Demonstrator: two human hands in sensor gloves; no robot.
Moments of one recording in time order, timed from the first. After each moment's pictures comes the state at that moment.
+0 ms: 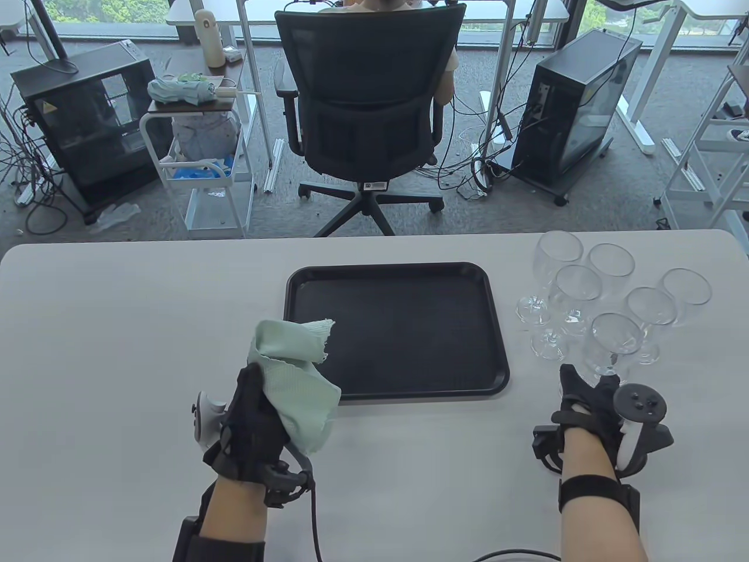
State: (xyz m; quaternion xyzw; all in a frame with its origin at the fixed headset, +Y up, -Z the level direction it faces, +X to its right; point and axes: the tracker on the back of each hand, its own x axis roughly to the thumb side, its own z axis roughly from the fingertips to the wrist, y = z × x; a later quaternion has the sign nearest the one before) left_hand -0.214 -0.729 -0.338 -0.03 -0.23 0.88 0.41; right_hand 0.332 -0.776 -0.352 -0.44 -0.09 0.78 0.43
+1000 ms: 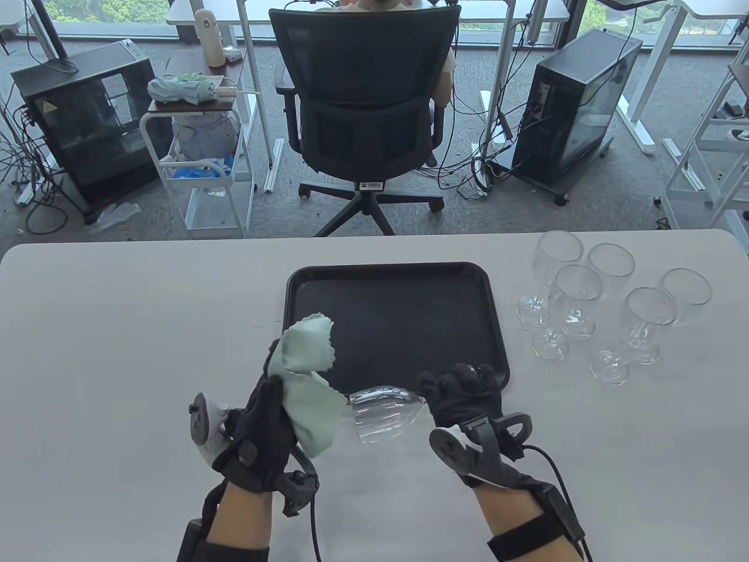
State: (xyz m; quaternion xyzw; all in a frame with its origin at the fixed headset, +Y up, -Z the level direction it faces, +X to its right) left_hand -0.200 -0.703 -0.325 0.01 -0.32 0.75 0.58; right_hand 0.104 -0.716 -0.314 0.17 -0.26 0.95 -0.01
